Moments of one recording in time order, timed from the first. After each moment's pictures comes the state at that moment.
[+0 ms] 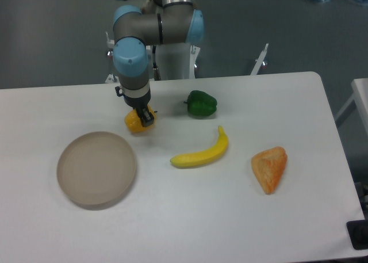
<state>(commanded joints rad) 1.97 -1.77 -1.92 -1.03 1.56 1.15</state>
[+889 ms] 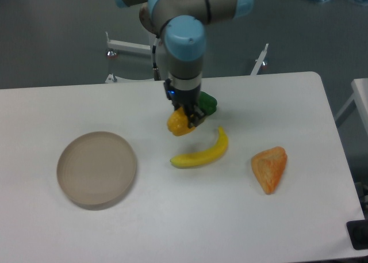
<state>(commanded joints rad) 2.23 -1.85 -1.49 -1.36 1.56 1.34</state>
